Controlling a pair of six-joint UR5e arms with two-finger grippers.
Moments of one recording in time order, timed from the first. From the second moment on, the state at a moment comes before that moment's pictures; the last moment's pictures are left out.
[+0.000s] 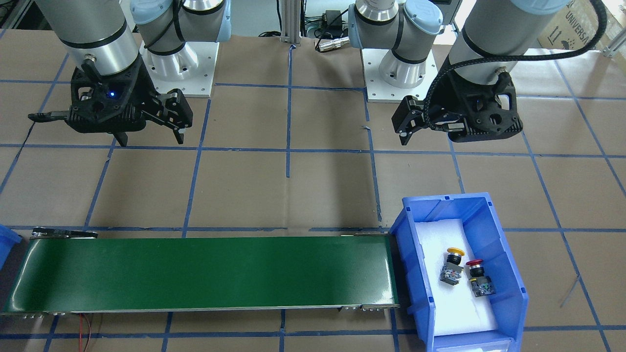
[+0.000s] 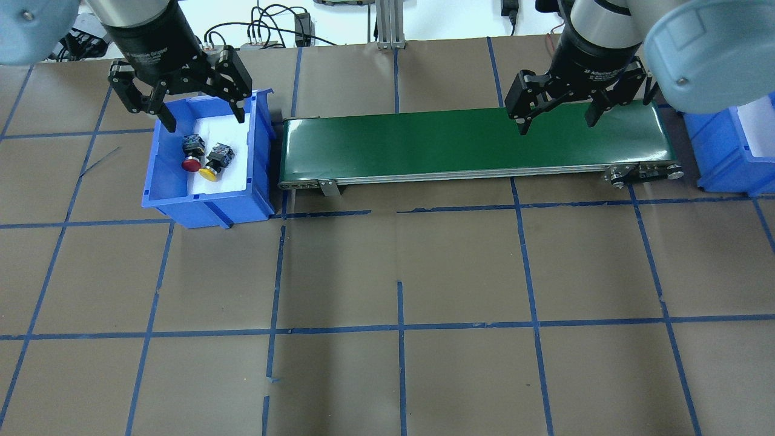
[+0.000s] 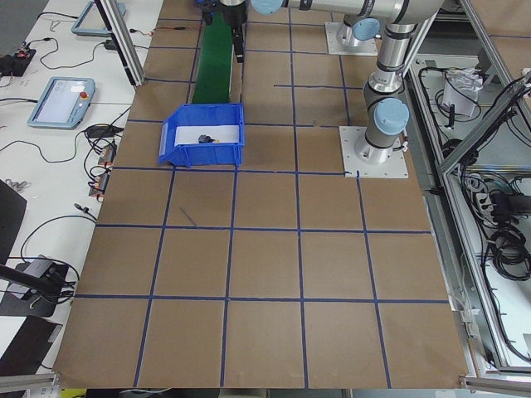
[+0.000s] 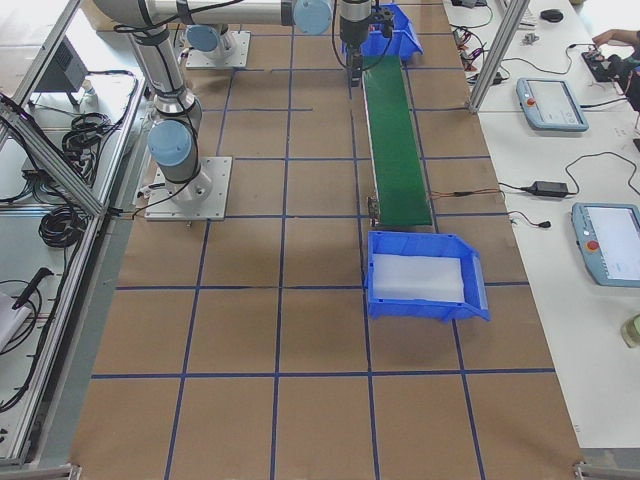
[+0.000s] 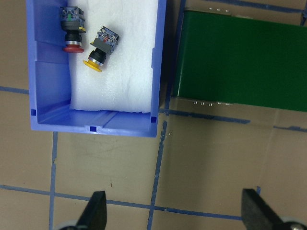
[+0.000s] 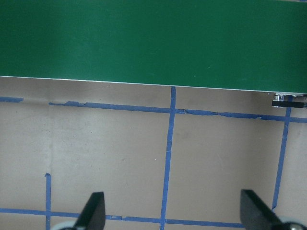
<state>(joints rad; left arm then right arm) -1.58 -1.68 -1.41 -1.69 1.58 -0.12 1.61 -1.52 1.55 -1.65 -1.58 -0.05</state>
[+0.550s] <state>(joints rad) -1.55 -1.68 -1.42 -1.64 1.59 -0.05 1.61 -1.52 1.55 -1.65 -1.58 -0.05</state>
